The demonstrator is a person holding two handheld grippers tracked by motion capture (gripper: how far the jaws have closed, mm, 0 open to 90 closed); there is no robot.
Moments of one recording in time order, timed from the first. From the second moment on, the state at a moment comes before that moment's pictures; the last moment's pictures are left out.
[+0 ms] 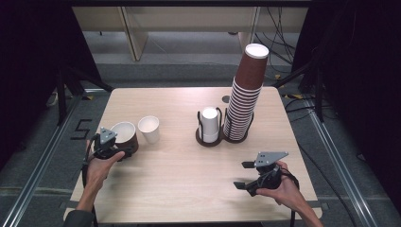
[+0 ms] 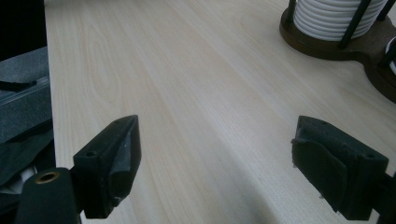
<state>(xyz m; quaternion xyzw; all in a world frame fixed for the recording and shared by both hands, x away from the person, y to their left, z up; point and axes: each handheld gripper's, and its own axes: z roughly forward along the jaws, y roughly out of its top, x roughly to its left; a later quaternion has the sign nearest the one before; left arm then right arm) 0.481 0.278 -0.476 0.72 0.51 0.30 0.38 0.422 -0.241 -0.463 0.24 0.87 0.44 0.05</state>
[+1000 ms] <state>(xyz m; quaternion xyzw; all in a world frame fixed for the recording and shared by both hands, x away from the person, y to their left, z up) 0.393 0.239 -0.466 0.71 0.50 0.27 0.41 0.424 -0.247 -0.460 0.25 0.86 0.45 0.06</state>
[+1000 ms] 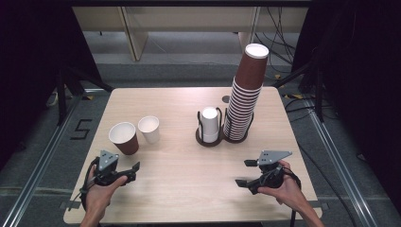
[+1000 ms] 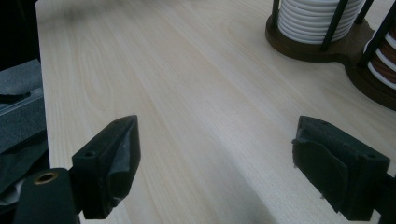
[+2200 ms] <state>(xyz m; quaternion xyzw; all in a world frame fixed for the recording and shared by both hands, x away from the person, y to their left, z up) 0.325 0.158 -0.497 0.77 0.39 0.22 0.46 0.394 -0.252 -0.466 0.28 0.83 0.48 0.05</state>
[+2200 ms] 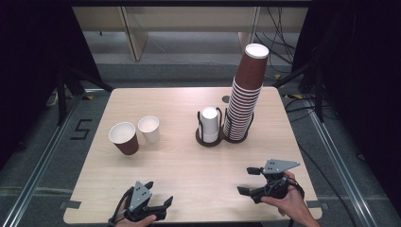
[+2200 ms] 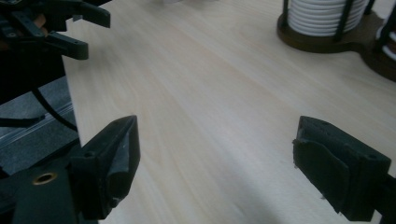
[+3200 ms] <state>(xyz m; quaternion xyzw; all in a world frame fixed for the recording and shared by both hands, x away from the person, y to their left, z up) 0.314 0.131 -0.508 0.81 0.32 0.20 0.45 0.358 -0.233 -0.484 0.25 0.85 0.45 0.03</state>
